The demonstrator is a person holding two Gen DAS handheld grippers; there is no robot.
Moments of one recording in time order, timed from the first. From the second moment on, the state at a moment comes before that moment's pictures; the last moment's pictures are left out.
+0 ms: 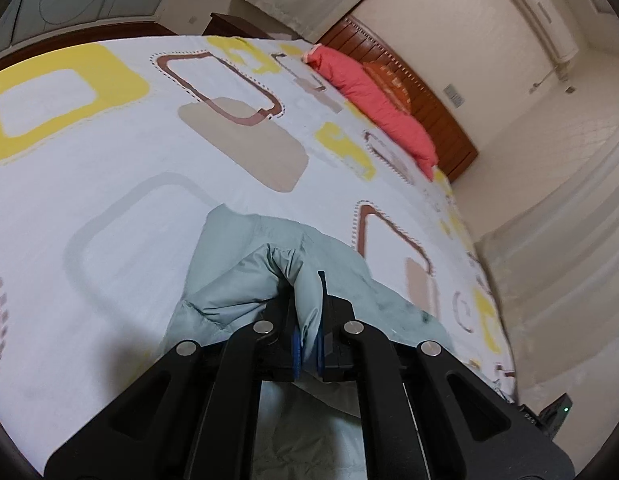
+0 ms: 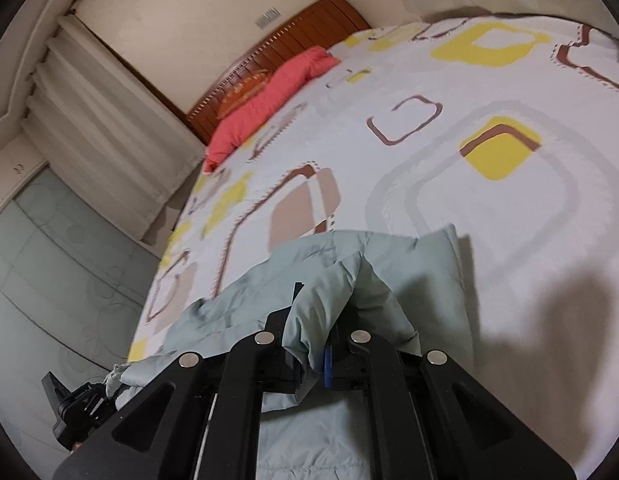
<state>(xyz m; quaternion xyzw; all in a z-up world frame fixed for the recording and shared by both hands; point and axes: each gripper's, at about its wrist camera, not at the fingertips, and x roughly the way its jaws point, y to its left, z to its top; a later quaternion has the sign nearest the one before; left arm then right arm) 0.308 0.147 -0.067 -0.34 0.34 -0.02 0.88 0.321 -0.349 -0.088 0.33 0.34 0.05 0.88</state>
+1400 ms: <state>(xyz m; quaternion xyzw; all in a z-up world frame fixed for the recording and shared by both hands) 0.382 0.103 -0.109 -0.16 0.40 0.04 0.90 0.400 -0.231 -0.120 0.09 0.43 0.01 0.90</state>
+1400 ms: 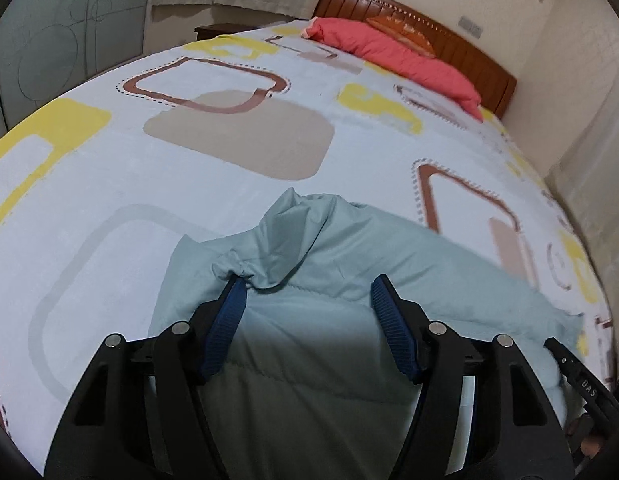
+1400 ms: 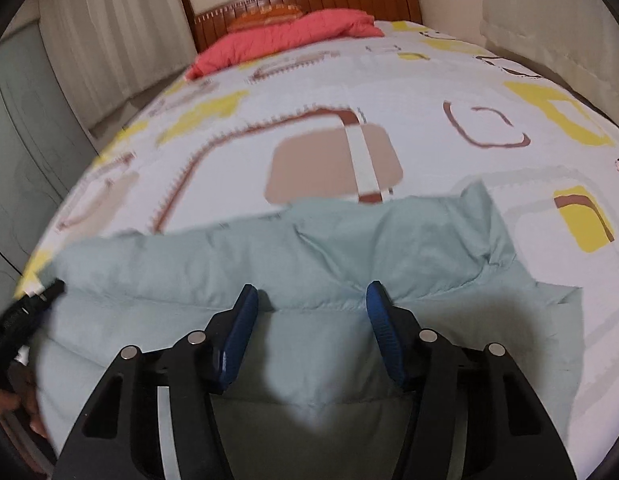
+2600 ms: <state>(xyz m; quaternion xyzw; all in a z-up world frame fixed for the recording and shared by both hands) 0.337 0.101 -0.123 -0.14 0.40 0.07 0.90 0.351 -0.295 -0.140 0.09 0.41 -0.07 0.90</state>
